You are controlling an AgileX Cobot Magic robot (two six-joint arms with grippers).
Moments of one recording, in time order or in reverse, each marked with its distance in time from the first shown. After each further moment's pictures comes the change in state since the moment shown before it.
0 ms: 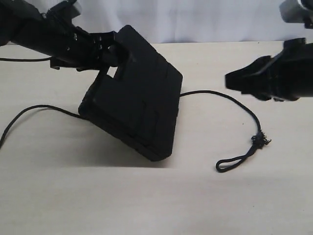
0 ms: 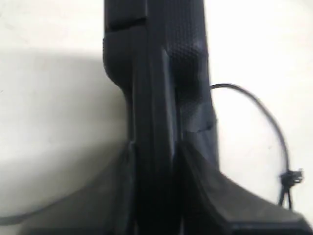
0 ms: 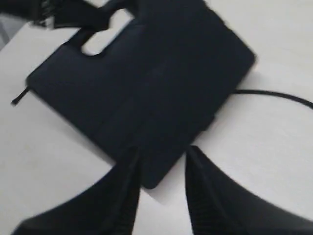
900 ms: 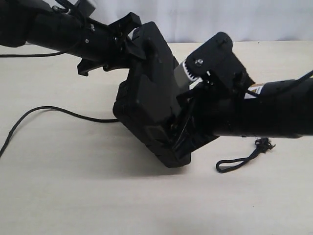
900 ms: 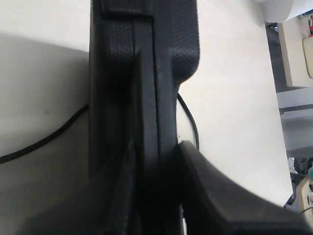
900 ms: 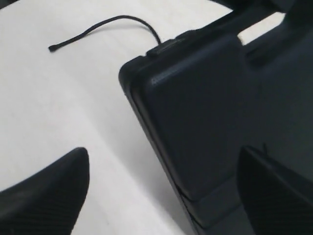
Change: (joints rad) left arm -0.088 -0.015 0.000 -0.294 0.067 0.000; right arm 0.460 0.163 0.048 -0.145 -0.349 0.042
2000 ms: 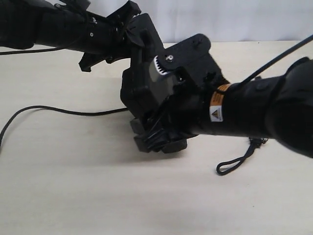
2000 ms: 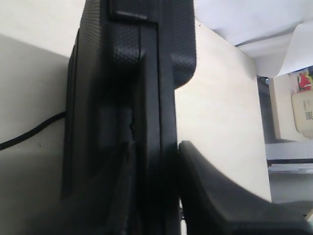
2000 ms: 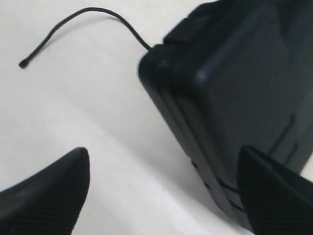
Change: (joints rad) left arm -0.018 0.000 0.005 -0.148 -0.161 0.003; right arm 0.116 0.102 -0.077 -0.793 -0.052 0.951
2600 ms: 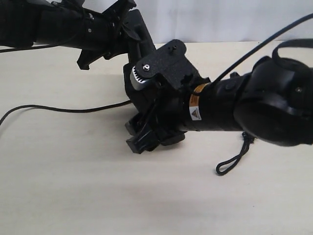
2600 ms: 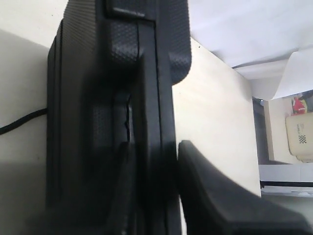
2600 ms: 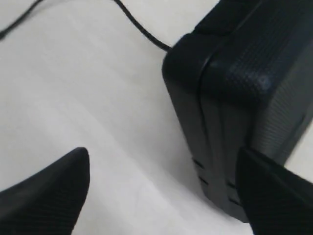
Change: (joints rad) left arm 0.000 0.000 0.000 -0.044 -0.041 -0.006; right arm 0.001 0.101 -0.071 -0.129 0.035 0.014
